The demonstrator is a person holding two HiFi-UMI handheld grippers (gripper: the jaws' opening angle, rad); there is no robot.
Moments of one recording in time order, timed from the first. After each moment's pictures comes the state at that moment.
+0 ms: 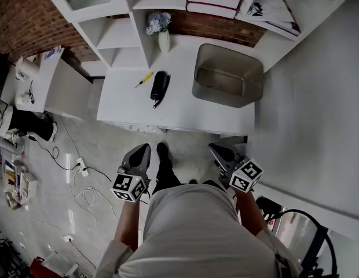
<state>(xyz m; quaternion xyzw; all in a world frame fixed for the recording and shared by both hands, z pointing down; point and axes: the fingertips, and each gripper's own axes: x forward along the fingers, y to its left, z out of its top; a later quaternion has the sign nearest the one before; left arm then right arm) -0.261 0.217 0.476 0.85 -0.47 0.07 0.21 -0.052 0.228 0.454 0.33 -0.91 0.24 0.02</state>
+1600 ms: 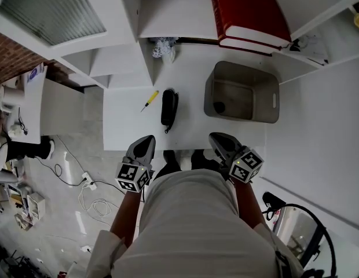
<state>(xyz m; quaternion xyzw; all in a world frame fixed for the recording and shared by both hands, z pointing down) -0.320 -0.002 0.517 0.87 -0.40 0.11 0.24 -0.125 0.018 0.478 0.40 -0.87 0.29 0.04</state>
